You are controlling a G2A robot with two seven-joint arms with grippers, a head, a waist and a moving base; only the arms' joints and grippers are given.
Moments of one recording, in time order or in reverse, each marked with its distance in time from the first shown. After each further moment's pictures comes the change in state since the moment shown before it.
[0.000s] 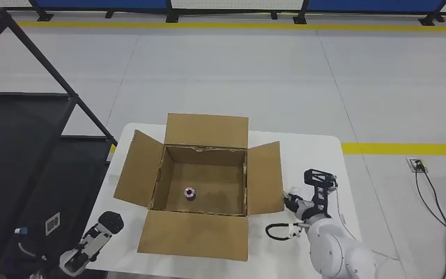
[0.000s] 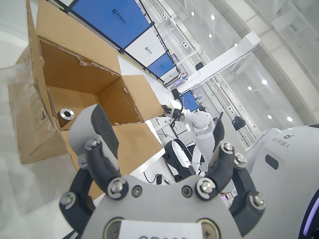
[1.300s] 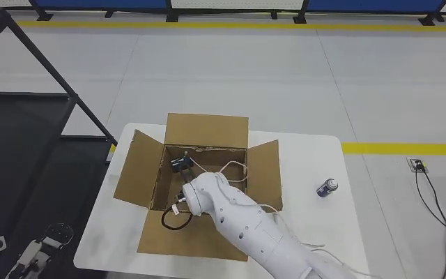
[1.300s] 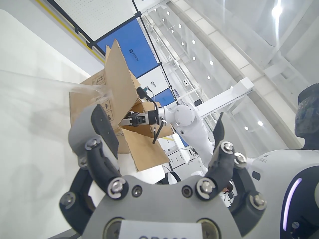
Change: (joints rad) left arm -0.012 0.023 -0.138 0.341 -0.362 -0.099 -0.189; right arm 0.979 -0.350 -0.795 1.315 0.410 -0.013 0.104
